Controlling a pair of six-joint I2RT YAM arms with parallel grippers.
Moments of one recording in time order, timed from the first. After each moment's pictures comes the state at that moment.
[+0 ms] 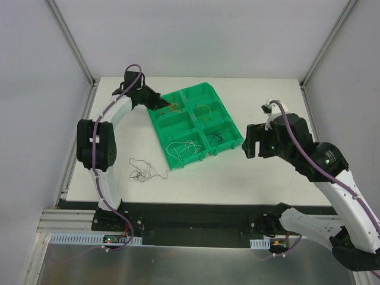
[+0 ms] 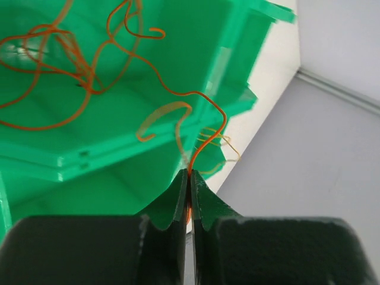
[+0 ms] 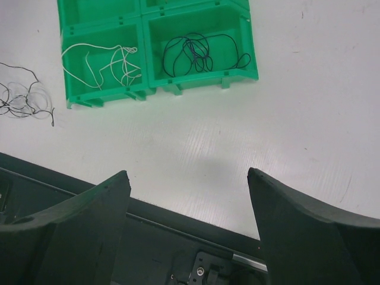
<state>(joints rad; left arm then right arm) -0.15 1.92 1.56 -0.40 0.51 -1.15 0.67 0.93 1.38 -1.11 0.20 0.31</state>
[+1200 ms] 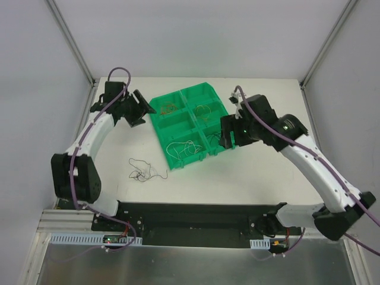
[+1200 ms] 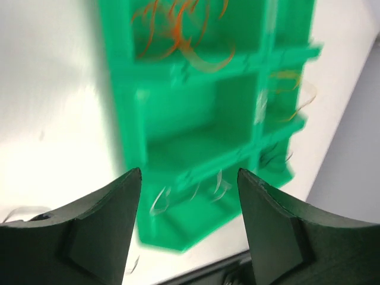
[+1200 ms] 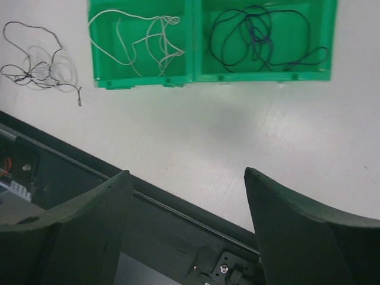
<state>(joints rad) -0.08 1.63 1.36 -0.53 0.37 -0.79 0.67 1.21 1.44 -1.08 0.04 0.32</state>
